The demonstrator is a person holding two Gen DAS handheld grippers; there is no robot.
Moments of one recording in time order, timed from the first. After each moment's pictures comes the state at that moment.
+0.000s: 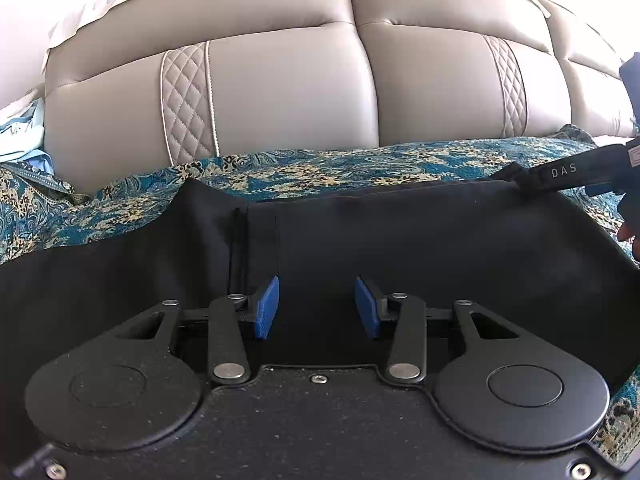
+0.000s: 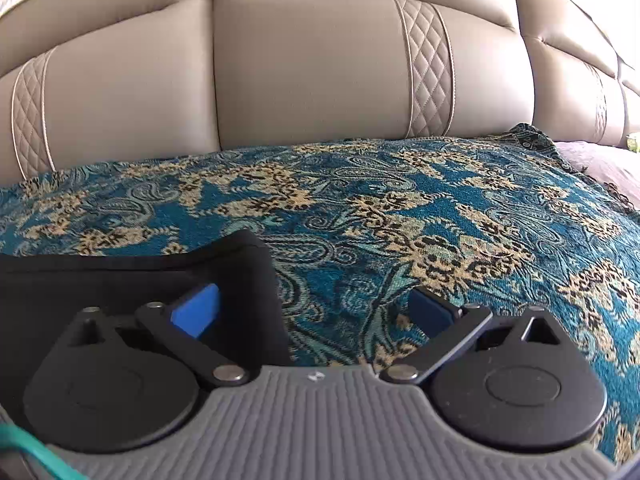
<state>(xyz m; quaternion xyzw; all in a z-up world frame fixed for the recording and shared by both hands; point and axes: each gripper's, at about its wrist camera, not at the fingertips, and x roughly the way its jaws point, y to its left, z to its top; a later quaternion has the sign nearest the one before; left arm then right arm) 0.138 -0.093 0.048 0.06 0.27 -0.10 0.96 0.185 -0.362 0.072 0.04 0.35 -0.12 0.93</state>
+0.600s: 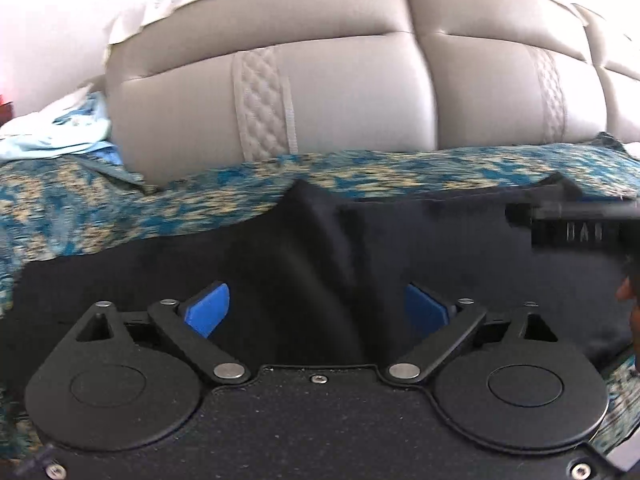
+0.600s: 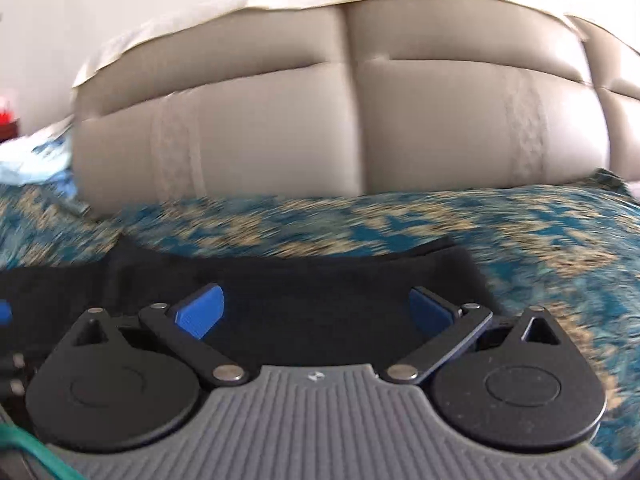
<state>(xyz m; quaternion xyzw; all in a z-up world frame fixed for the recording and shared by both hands) 0.108 -0.022 0.083 0.06 0.28 -0.03 0.96 0.134 -0.253 0.092 0.04 0.26 0.03 0.96</state>
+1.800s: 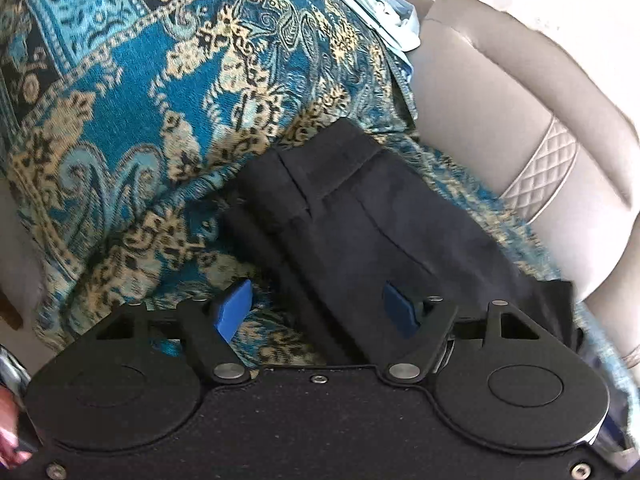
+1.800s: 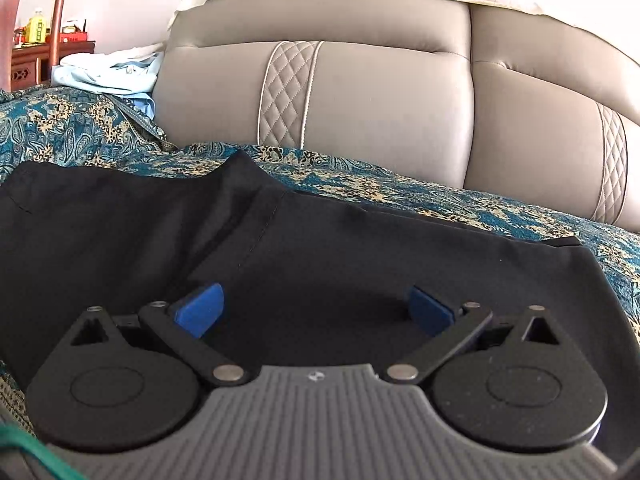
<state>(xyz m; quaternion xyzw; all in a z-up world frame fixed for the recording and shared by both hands) 0.060 0.262 0.045 -0.29 0.32 0.18 0.88 0.123 -0.166 0.061 -0.05 0.27 0.11 0.95</state>
